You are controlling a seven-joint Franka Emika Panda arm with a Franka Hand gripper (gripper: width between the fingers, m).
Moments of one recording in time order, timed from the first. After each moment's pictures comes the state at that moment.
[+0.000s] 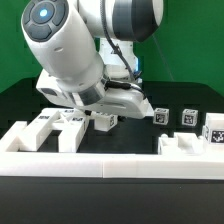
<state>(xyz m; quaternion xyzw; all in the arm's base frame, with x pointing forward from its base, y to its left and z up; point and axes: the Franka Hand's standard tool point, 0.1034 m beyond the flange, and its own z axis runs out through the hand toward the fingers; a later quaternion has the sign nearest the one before) 0.463 -0.051 0.024 -0.90 0.20 0.38 0.08</state>
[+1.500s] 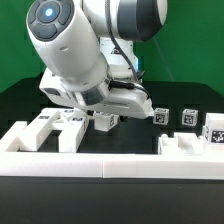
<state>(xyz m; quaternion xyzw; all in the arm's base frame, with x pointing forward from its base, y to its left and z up) 0.463 -0.047 0.024 -0.90 0.20 0.38 0.08</state>
